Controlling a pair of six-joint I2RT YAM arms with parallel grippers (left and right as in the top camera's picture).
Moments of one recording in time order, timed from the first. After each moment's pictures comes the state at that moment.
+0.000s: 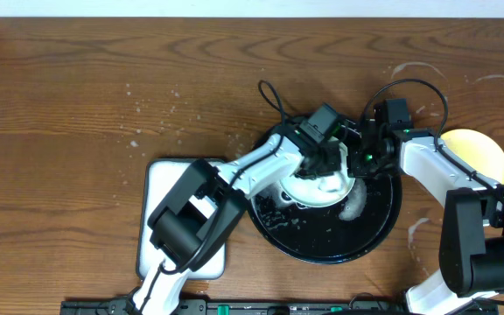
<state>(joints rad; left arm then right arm) -0.77 2.13 1.47 -0.48 0.28 -0.87 0.12 1.78 0.98 -0.57 -0.23 0.11</state>
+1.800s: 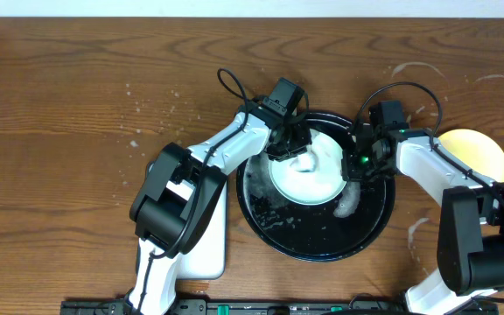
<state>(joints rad) -0.58 2.13 1.47 -0.49 0.41 -0.90 0.14 1.79 0.98 -0.60 -0.30 0.11</state>
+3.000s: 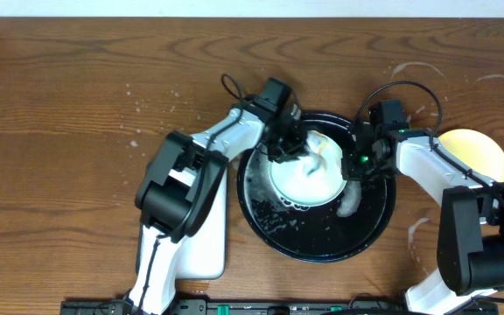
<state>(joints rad) -0.50 2.23 1.48 -0.46 0.71 -0.79 0.14 1.79 0.98 -0.58 -0.30 0.11</state>
